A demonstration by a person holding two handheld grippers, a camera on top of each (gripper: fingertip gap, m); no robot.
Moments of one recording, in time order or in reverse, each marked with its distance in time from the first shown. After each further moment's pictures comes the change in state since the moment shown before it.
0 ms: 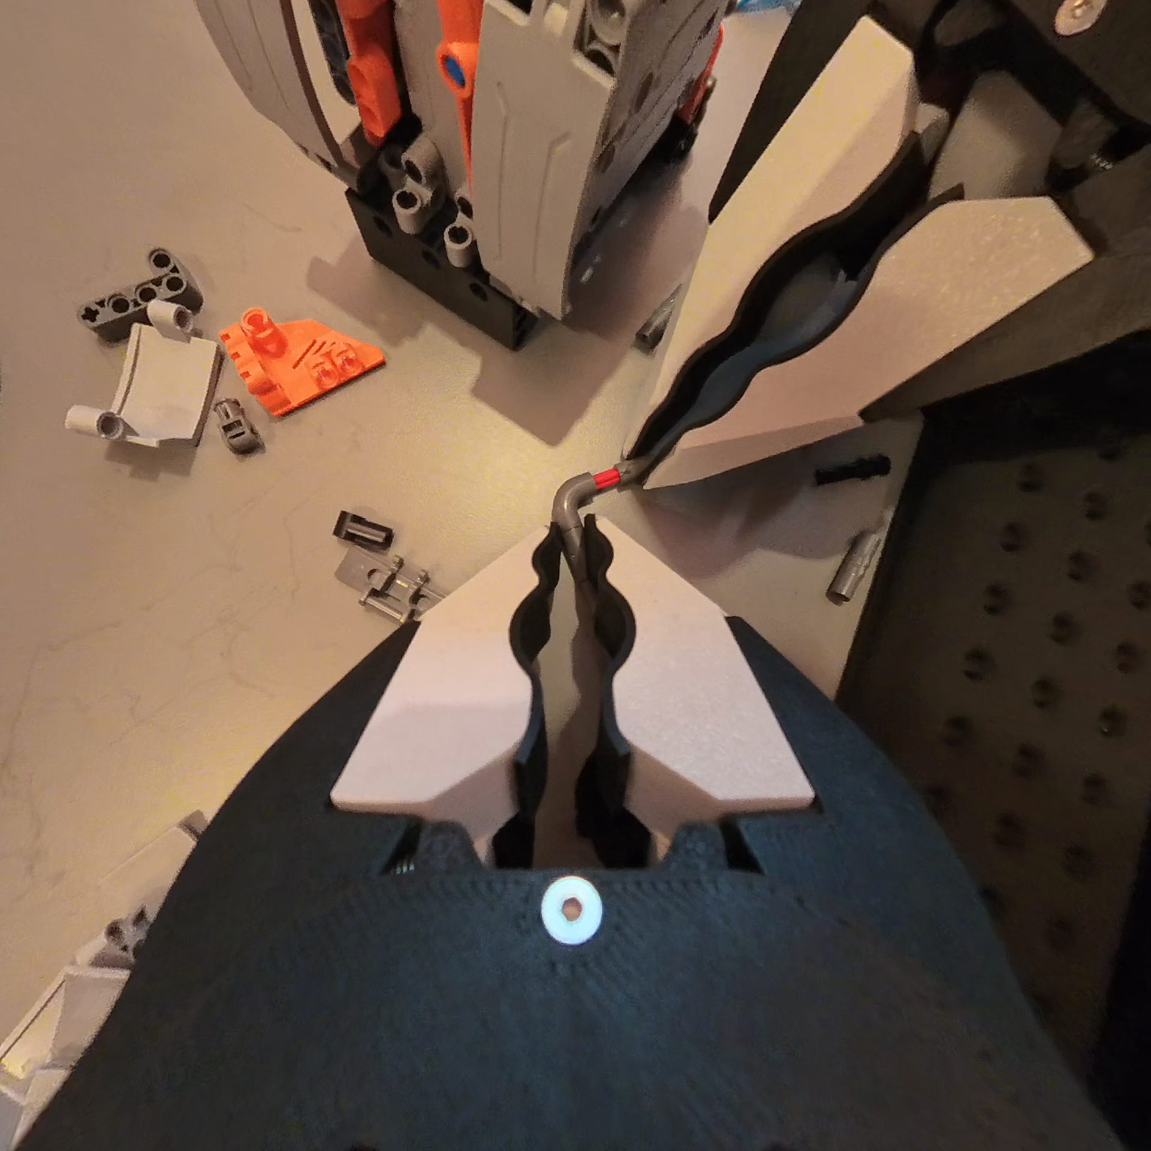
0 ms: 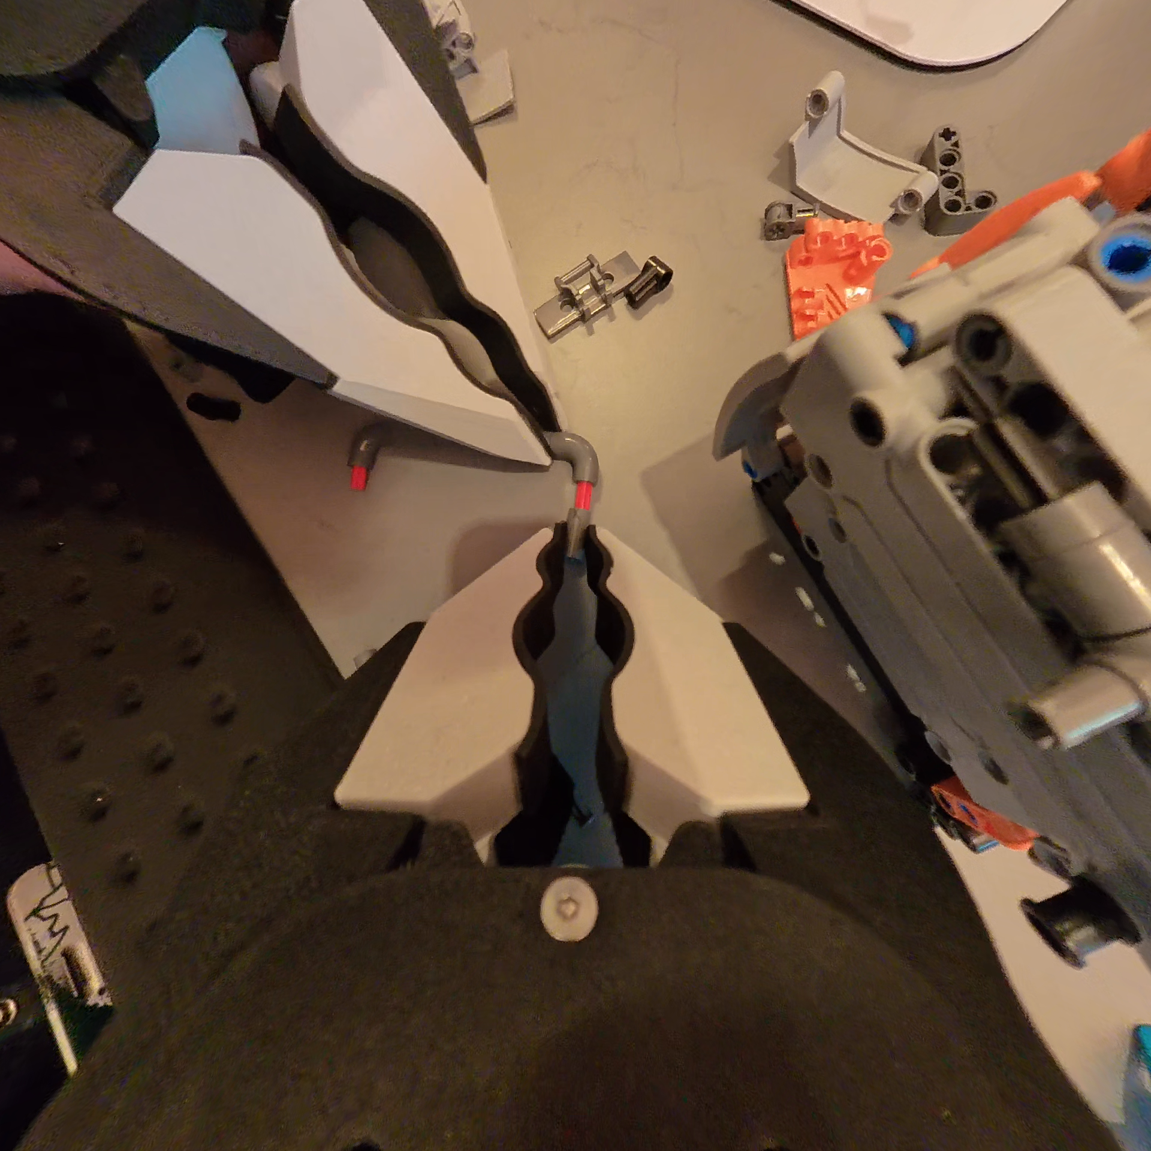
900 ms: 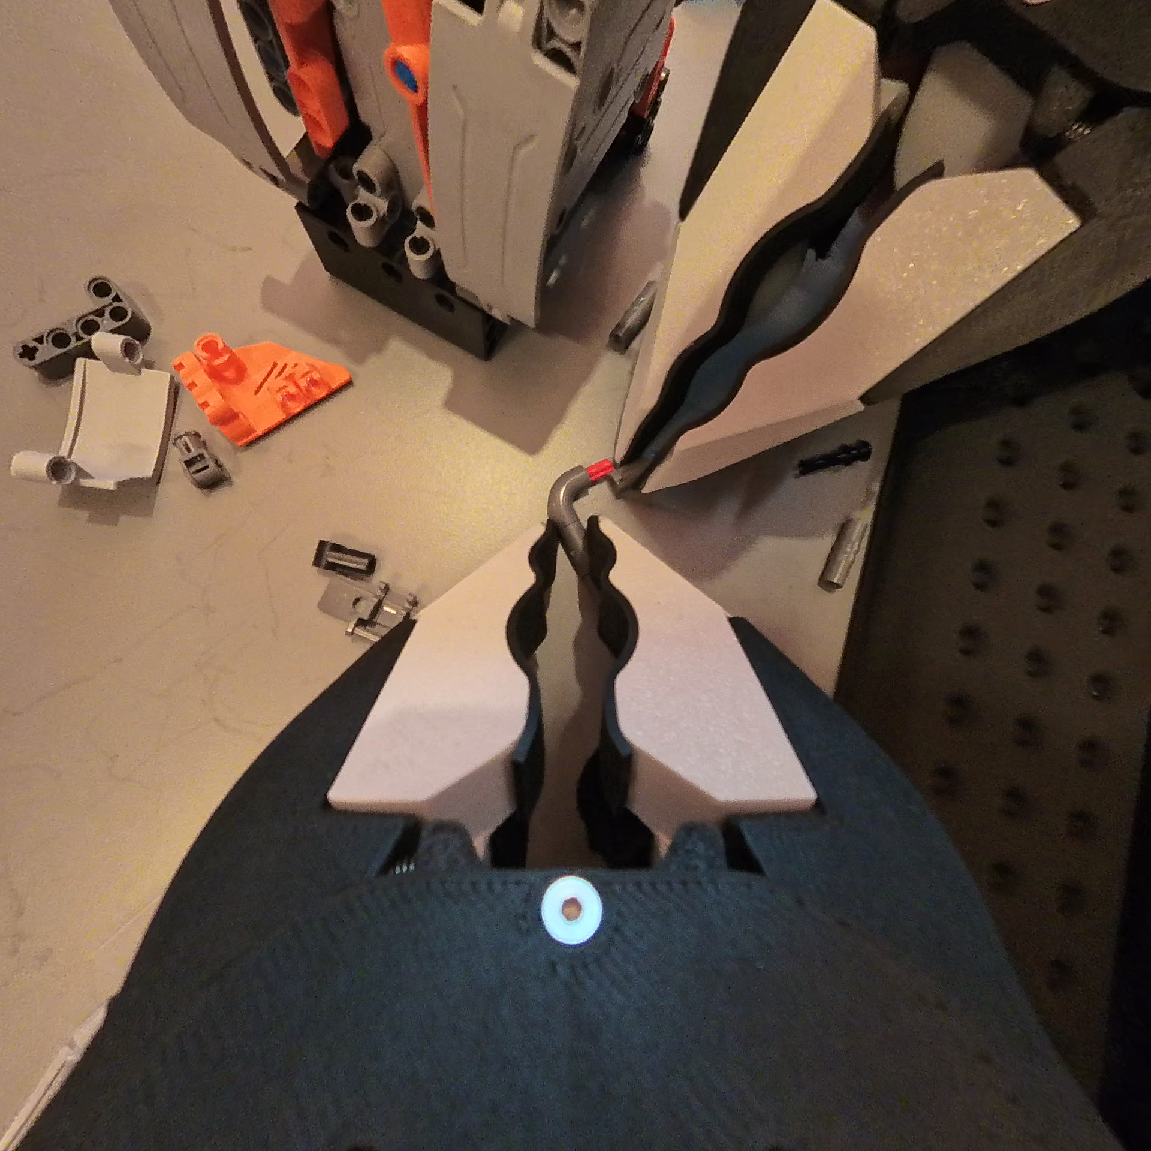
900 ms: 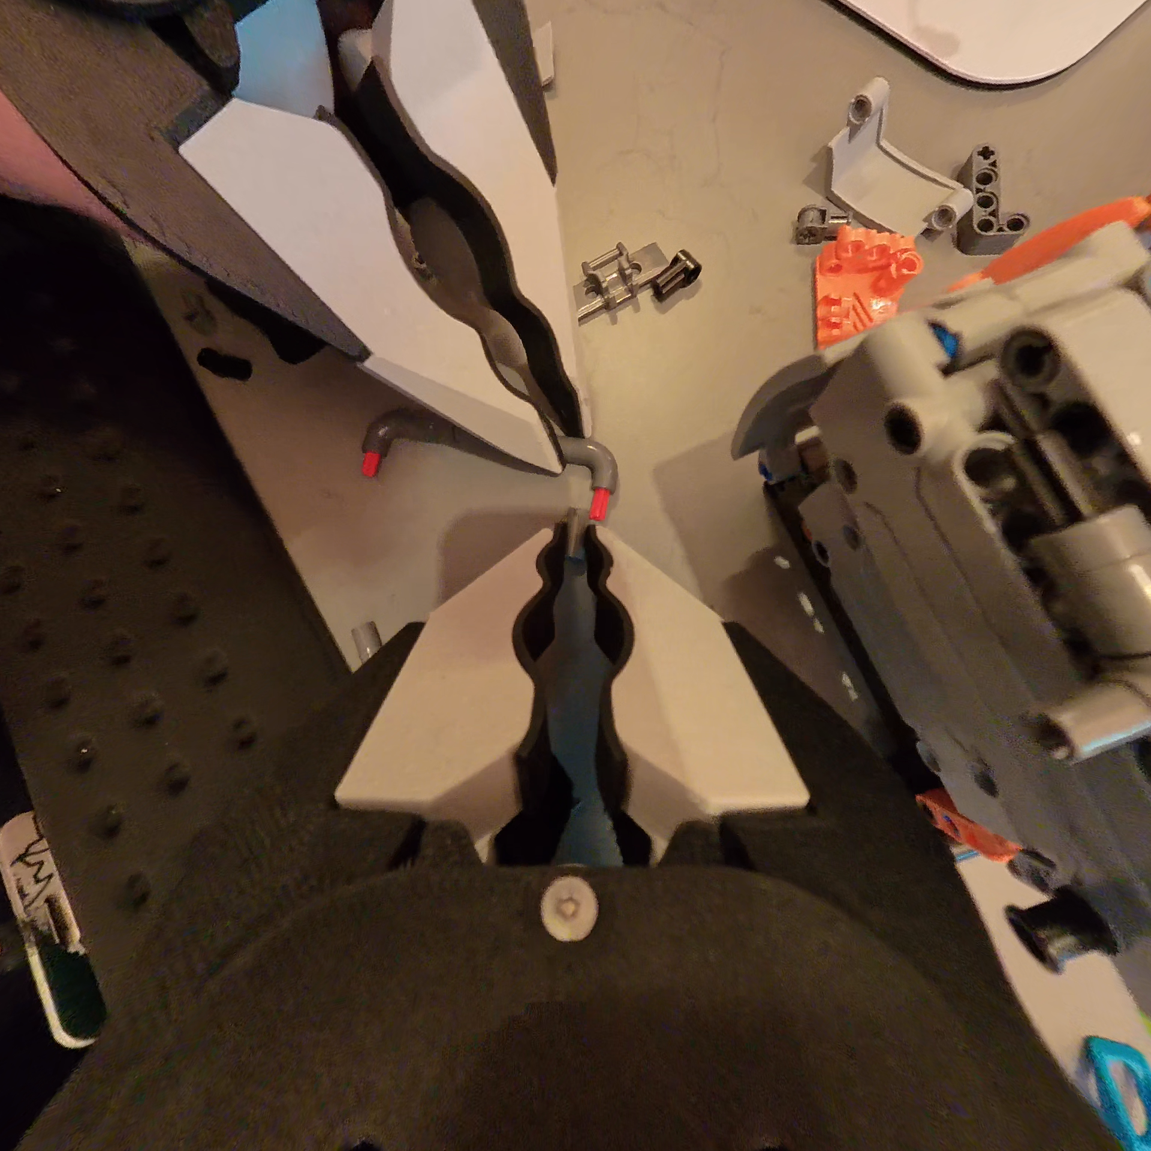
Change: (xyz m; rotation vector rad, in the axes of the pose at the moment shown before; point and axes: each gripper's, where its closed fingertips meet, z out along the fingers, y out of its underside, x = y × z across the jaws) left arm 0.005 -0.001 0.004 -0.010 0.078 0.047; right arm -0.003 0.003 -0.002 -0.015 -0.032 -0.070
